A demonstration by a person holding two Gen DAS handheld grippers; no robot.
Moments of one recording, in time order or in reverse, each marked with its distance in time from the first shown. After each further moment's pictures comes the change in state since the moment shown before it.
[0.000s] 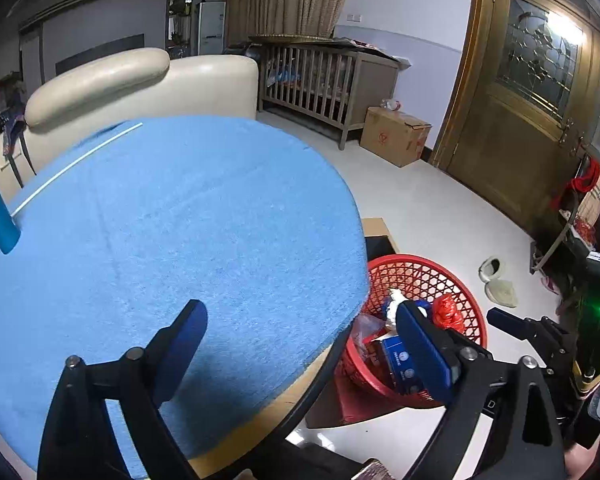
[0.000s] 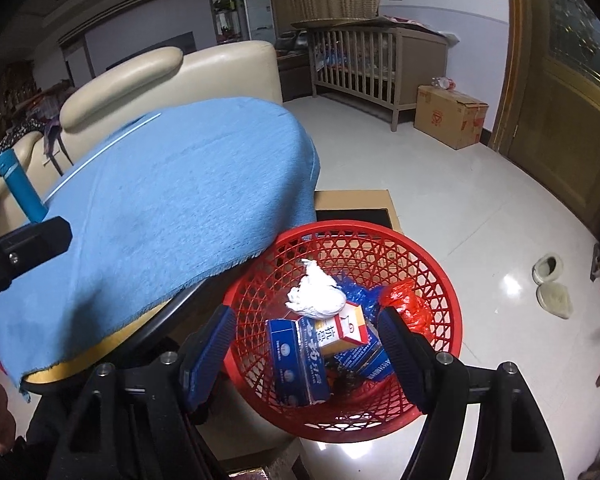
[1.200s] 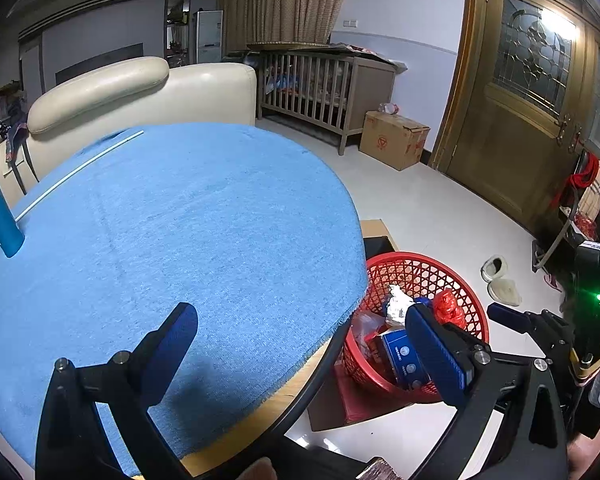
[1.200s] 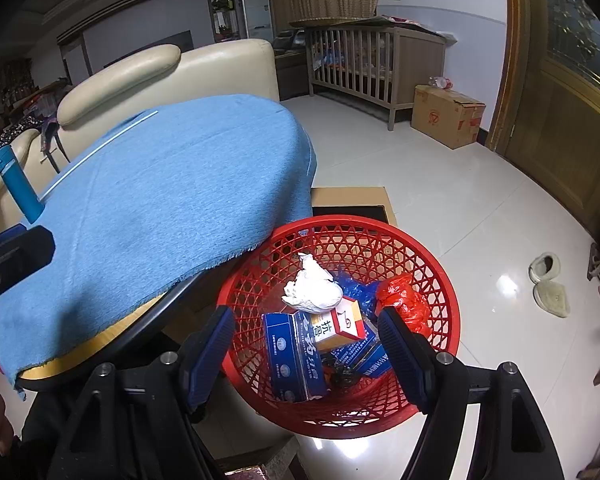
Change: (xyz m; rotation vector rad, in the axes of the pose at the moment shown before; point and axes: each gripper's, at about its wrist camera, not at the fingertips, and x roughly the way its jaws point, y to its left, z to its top) left arm -0.006 -0.003 -0.009 0.021 -0.023 0.000; right arm 0.002 0.000 -0.005 0.003 0.000 -0.020
